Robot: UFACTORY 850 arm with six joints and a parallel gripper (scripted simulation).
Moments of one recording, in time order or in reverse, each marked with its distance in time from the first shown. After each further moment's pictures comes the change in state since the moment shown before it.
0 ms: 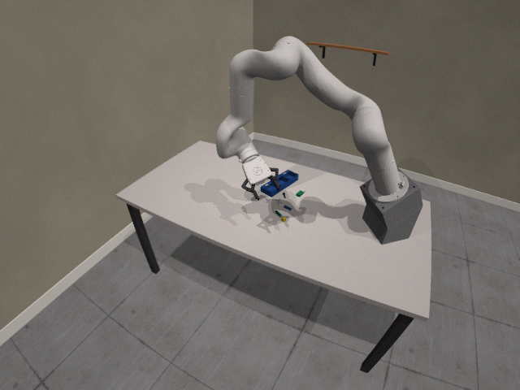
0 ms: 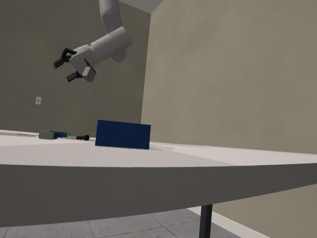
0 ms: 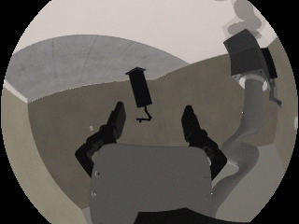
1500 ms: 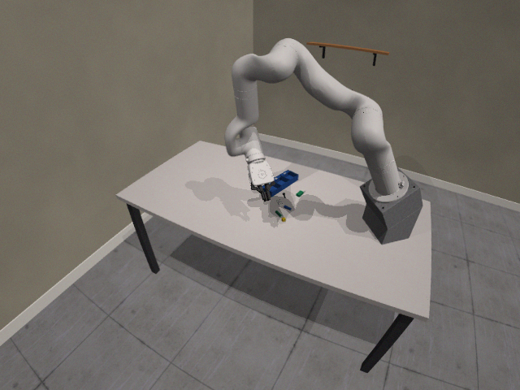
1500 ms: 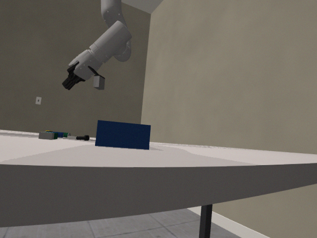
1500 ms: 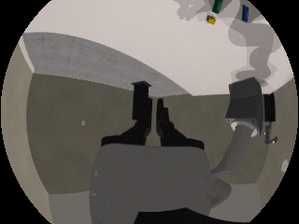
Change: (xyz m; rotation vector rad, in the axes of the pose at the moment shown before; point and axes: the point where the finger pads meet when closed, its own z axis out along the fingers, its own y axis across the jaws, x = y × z) arm 0.075 -0.005 -0.005 0.177 0.163 -0.246
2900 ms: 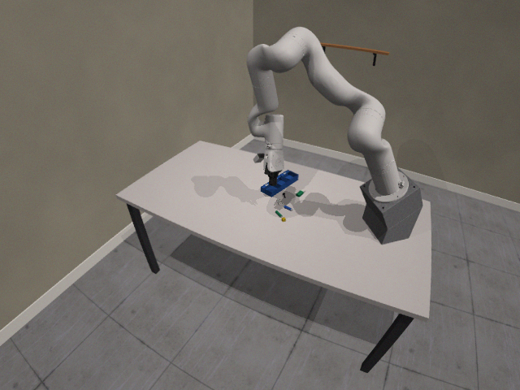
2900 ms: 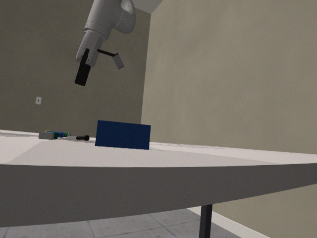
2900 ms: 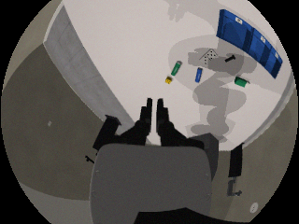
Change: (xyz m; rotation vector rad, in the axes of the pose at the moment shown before) arm 0.091 0.085 -0.071 0.039 0.487 -0.455
